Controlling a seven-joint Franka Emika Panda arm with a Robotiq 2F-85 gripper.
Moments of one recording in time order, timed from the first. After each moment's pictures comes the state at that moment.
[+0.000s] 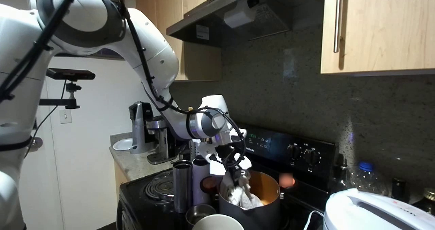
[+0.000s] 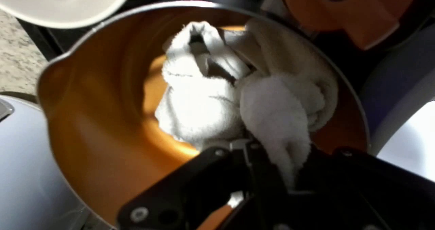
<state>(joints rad) 0.12 0.25 -0.10 -2.20 -0.34 2.63 0.60</state>
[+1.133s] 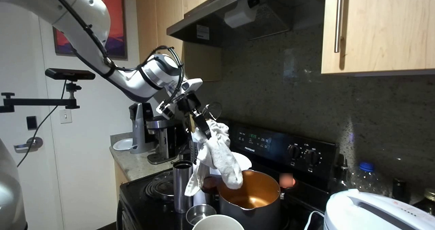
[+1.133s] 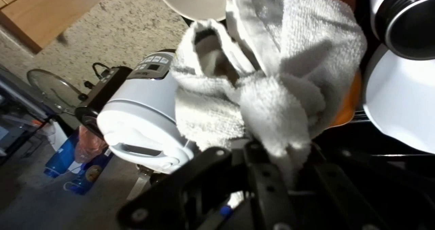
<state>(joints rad) 0.18 -0.23 0.12 -2.32 -0.73 2.08 1.17</state>
